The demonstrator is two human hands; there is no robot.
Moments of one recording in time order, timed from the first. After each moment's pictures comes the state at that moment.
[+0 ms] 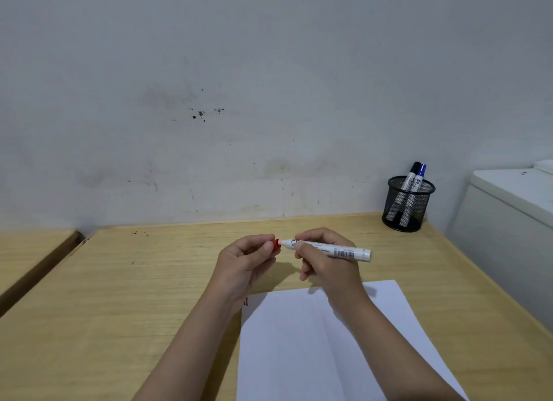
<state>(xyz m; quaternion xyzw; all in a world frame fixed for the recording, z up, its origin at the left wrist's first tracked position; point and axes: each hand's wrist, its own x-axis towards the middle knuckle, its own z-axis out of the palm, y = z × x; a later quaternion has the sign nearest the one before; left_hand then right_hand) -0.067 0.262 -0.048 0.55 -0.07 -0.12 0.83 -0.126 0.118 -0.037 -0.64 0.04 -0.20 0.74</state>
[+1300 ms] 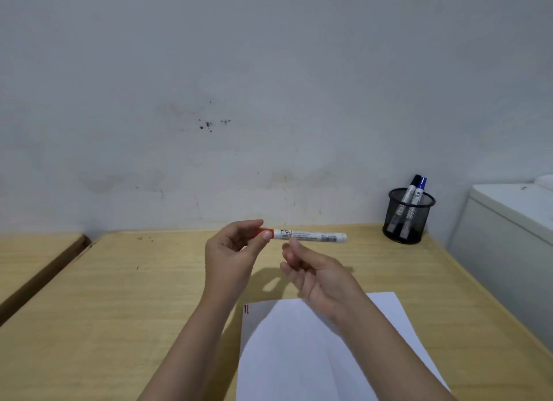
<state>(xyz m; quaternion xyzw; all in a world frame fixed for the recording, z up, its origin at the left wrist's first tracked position) -0.082 0.264 -0.015 0.63 -0.13 0.12 0.76 -0.127 0.129 -0.020 -0.39 0.05 0.01 0.92</state>
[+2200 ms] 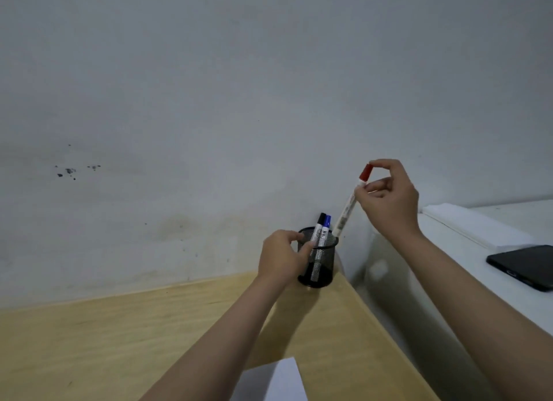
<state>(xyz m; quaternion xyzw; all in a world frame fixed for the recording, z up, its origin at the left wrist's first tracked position) -0.024 0.003 0.005 0.82 -0.25 0.09 0.50 -0.105 -0.149 0.082 -0.74 0.12 -0.52 0.42</state>
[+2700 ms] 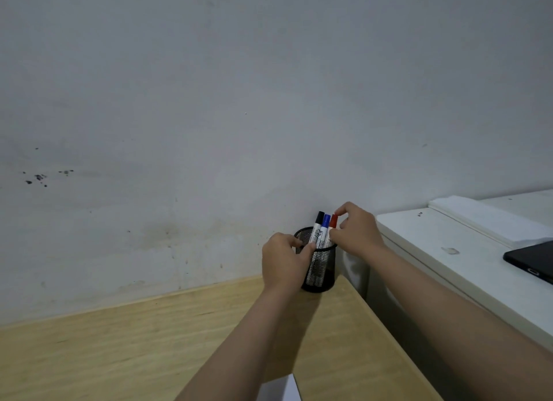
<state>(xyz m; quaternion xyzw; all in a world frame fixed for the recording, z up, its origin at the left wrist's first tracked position) -0.009 -0.028 -0.017 0.82 -0.19 0.14 0.52 -0.038 -0.175 0.012 -0.87 0.21 -0.29 0.34</state>
